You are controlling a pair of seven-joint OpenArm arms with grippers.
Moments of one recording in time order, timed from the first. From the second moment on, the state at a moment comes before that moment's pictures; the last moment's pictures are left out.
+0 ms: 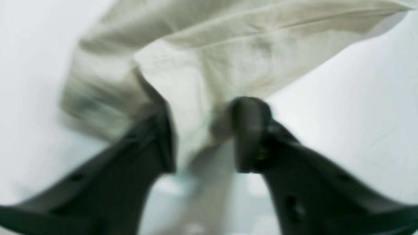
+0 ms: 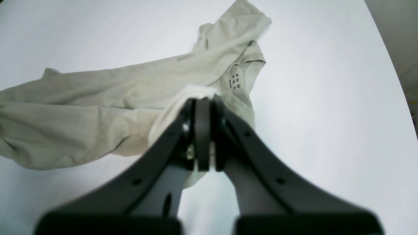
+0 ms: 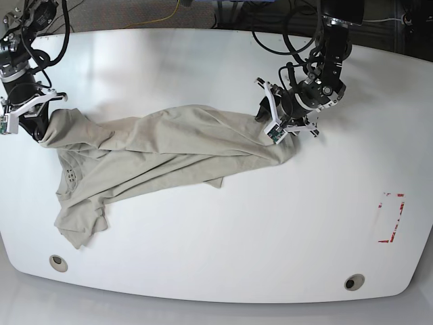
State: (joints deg) left arm 7.6 -9.3 8.2 92.0 -0.6 -30.9 36.0; right arm -18.1 16.6 50.0 113.0 42.5 36.0 -51.8
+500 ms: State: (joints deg) left arm 7.8 -9.3 7.9 93.3 0.0 -30.8 36.3; right arm -18.1 16.6 50.0 113.0 42.5 36.0 -51.8
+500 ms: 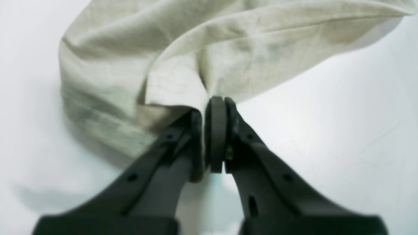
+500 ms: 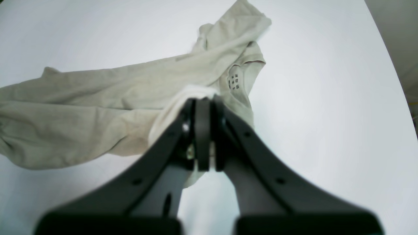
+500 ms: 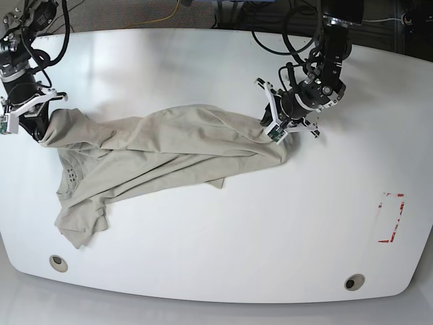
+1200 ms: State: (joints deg) left arm 7.2 -12.8 4.6 110.5 0.0 -31.1 36.3; right arm -18.1 16.6 50.0 113.0 42.5 35.9 -51.8
